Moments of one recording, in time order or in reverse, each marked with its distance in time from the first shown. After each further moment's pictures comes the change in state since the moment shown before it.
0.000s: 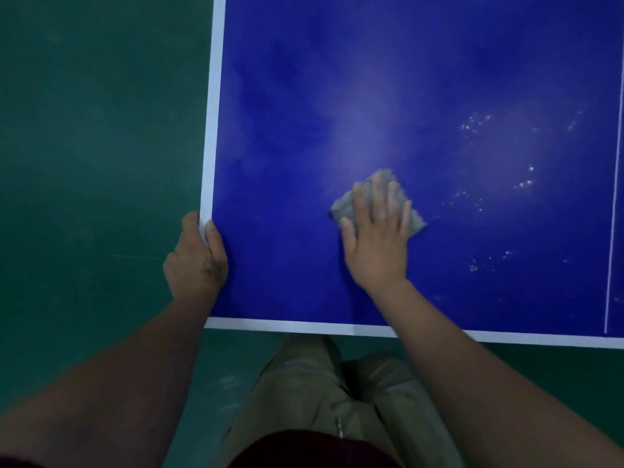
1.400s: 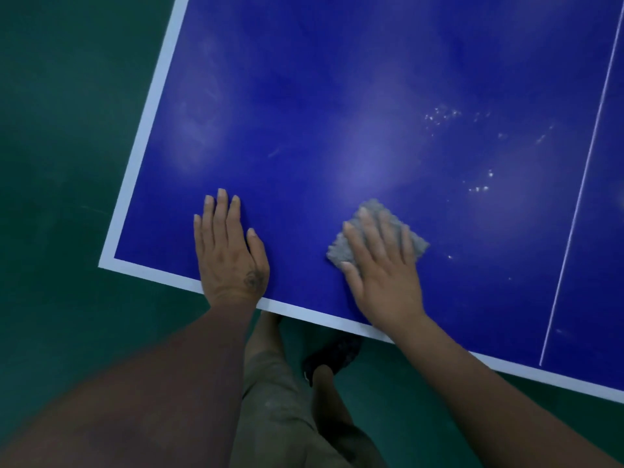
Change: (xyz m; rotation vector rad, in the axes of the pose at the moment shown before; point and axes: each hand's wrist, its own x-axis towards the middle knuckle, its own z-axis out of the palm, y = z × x) left_hand -0.147 0.123 0.093 0.089 0.240 0.159; right_hand -0.058 0.164 0.004 -0.083 -0.002 -0.473
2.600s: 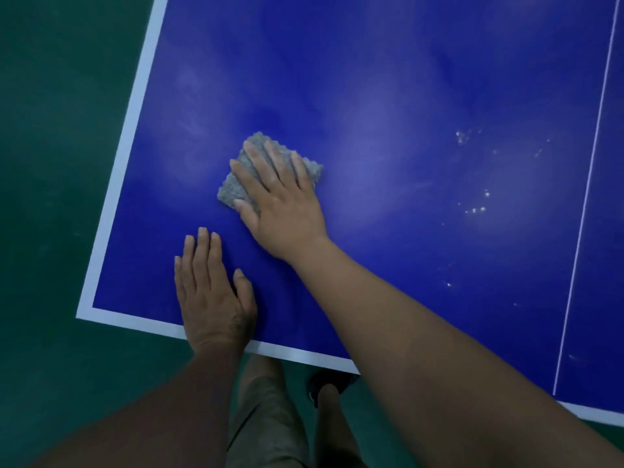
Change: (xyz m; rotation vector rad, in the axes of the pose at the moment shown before) left_hand 0.000 -0.004 0.008 0.002 0.007 0.003; right_hand 0.186 -0.082 -0.019 0.030 0.024 -0.091
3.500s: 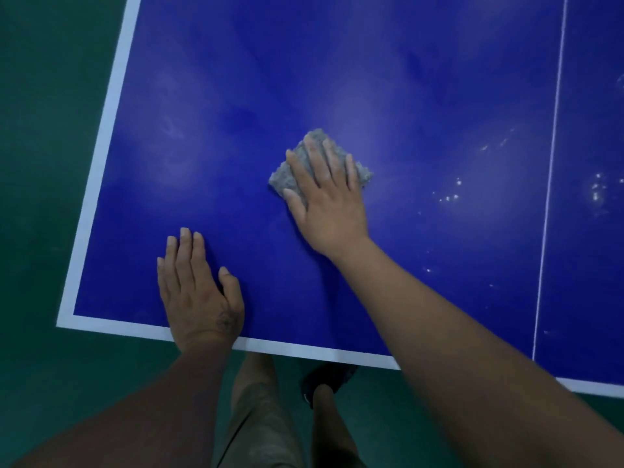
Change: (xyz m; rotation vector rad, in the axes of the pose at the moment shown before) left_hand -0.001 0.003 -0.002 0.000 0.000 -0.011; right_hand -0.047 0.071 -0.009 -0.007 0.095 0.212
